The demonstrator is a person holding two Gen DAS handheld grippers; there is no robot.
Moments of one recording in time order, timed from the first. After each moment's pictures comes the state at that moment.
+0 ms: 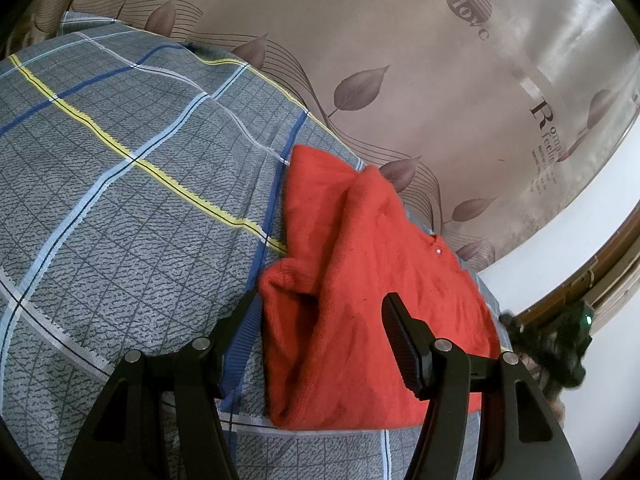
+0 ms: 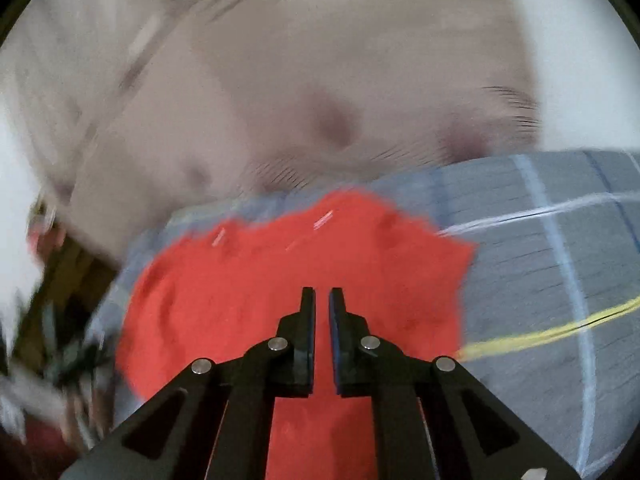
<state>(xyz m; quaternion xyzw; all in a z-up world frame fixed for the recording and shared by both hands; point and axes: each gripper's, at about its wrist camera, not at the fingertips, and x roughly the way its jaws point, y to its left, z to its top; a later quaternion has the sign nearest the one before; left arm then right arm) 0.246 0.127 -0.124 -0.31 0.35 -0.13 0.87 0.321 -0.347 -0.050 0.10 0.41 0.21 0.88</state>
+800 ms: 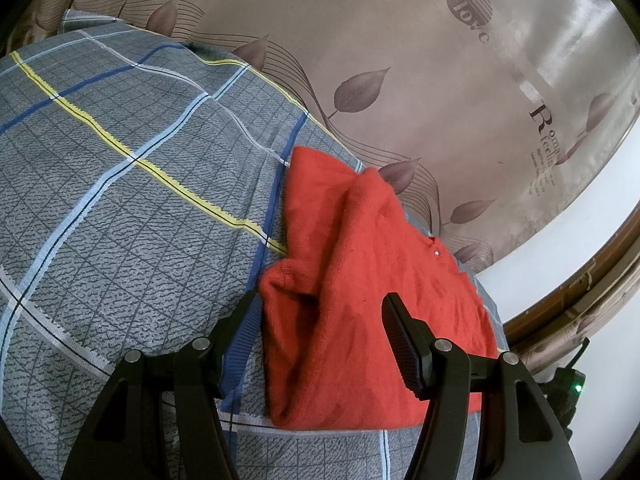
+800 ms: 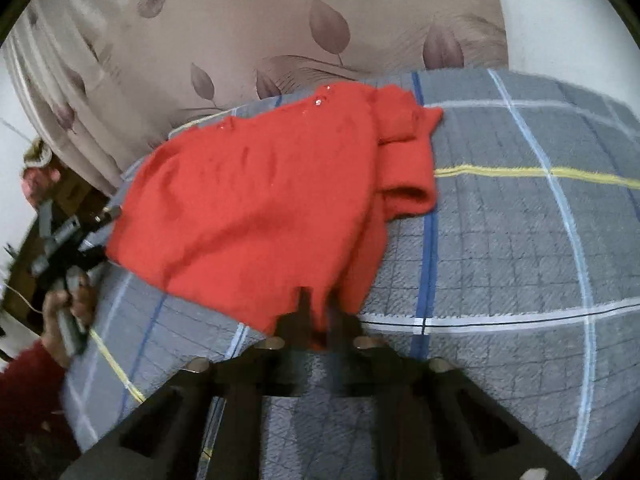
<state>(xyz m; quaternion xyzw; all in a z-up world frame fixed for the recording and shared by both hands) 0.246 0.128 -0.123 -0.32 0.35 -0.13 0.87 0.254 -0.378 -0.060 0.08 0.45 0.18 0.87</state>
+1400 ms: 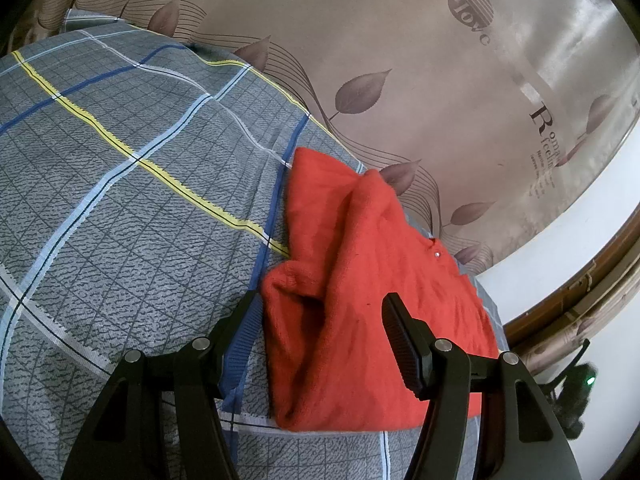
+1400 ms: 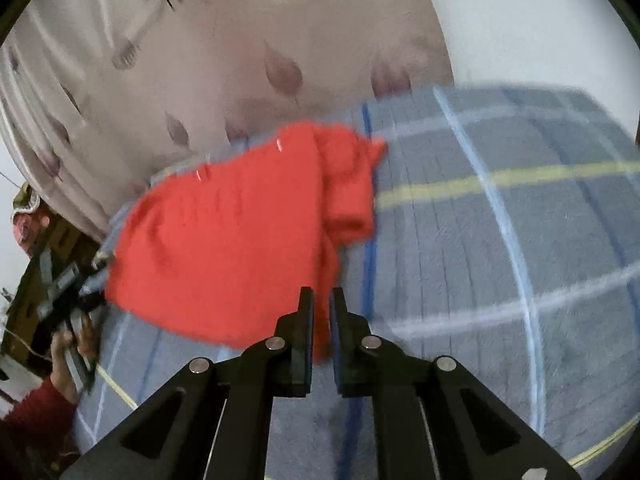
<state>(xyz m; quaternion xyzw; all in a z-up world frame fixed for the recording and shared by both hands) 0.246 0.128 -0.123 -0.32 0.35 -0.13 0.87 0.253 -0.407 -0.032 0.14 0.40 0.15 0.89</state>
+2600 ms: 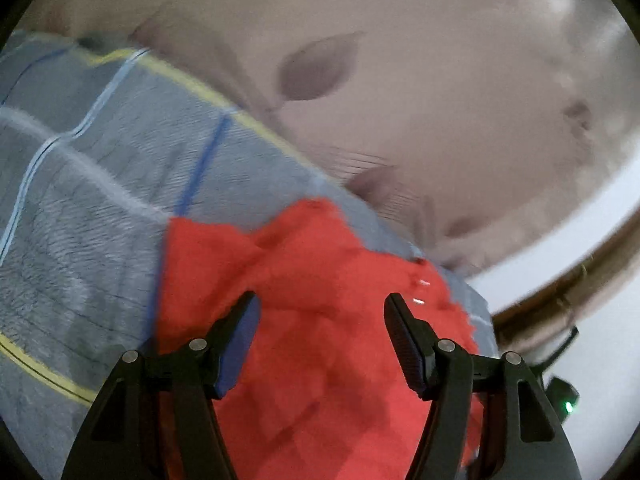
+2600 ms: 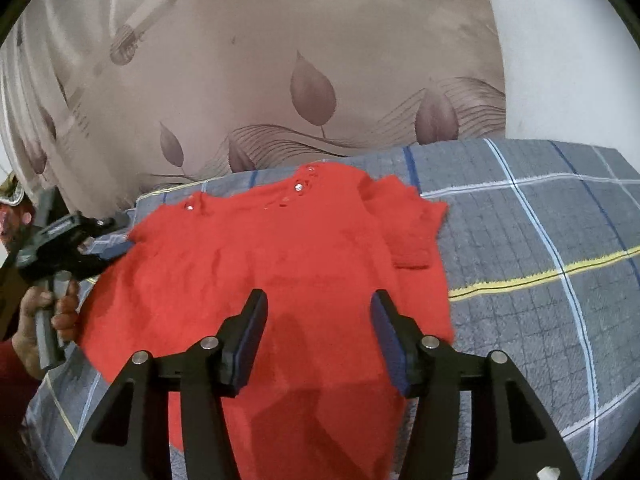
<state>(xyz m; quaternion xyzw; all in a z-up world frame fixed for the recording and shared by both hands) 0.384 0.101 -0.112 -0.31 0.41 -0.18 0.84 0.313 -0.356 -0.072 0.10 0.37 0.13 0.92</state>
